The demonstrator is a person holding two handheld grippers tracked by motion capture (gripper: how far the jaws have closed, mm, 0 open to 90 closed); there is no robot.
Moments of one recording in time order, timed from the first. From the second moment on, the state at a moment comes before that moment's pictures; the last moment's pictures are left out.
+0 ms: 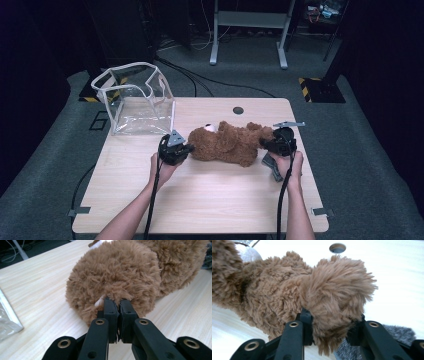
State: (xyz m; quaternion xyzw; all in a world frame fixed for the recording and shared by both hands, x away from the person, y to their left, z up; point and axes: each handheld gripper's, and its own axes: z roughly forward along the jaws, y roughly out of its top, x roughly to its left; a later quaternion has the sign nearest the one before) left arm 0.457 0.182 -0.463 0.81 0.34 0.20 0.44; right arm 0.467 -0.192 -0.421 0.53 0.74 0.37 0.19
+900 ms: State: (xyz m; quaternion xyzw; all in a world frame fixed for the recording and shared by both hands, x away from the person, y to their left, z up) left arm 0.506 0.186 -0.423 0.81 0.34 0.22 0.41; right arm 0.453 -0.177 -0.380 0.49 0.74 0.39 0.25
